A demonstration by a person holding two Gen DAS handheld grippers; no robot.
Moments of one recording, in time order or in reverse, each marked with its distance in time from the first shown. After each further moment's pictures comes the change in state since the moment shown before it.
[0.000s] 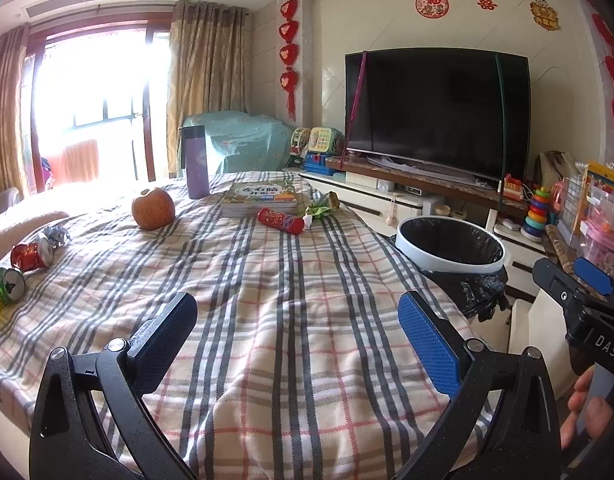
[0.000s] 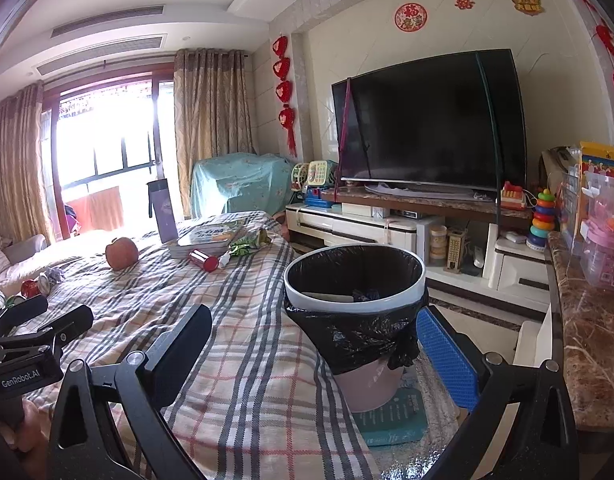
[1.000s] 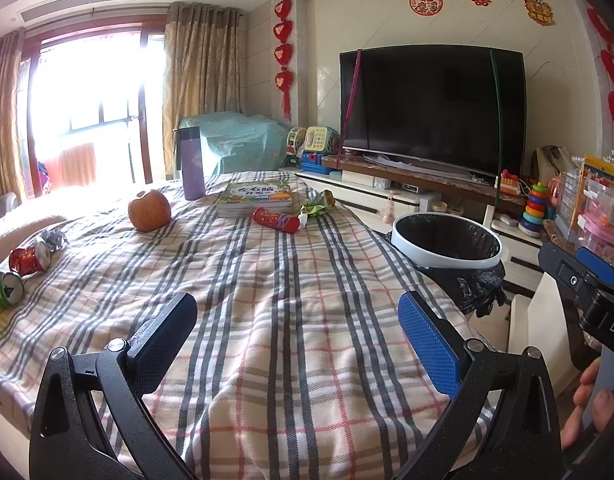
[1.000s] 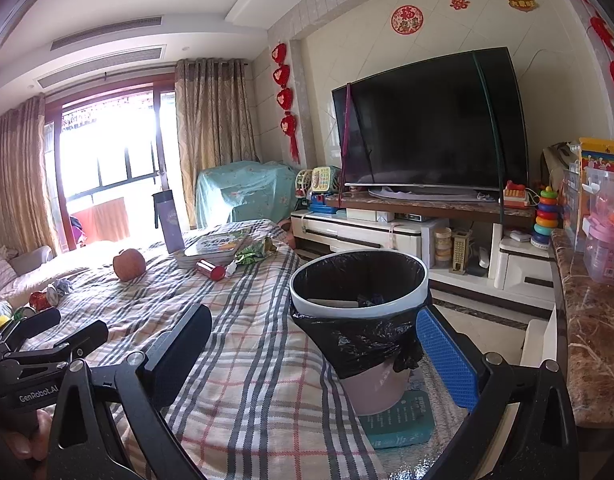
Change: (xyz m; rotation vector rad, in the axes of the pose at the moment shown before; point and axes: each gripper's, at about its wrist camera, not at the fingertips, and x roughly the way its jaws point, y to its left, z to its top) left arm 0.001 -0.004 -0.001 0.017 0.003 -0.009; right arm -0.008 0.002 0.004 0.029 -0.023 0.023
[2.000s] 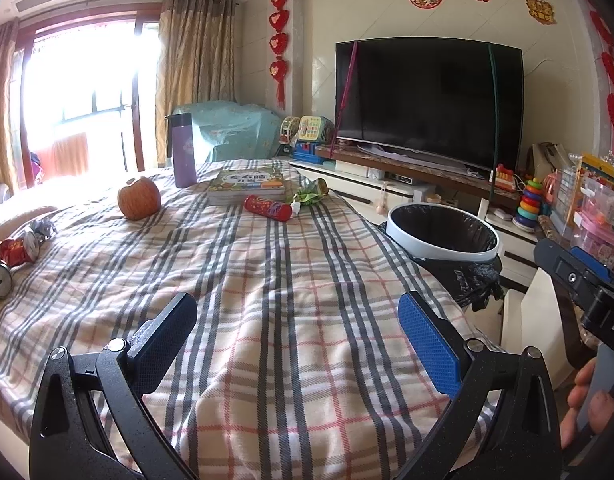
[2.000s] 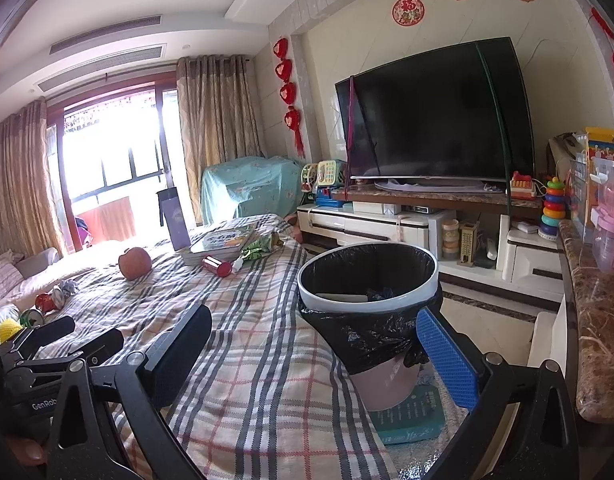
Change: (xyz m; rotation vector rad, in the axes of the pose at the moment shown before) left arm 0.013 0.004 -0.003 -0.012 0.040 -0.041; right arm 0.009 -0.001 -0.003 0.021 0.030 0.023
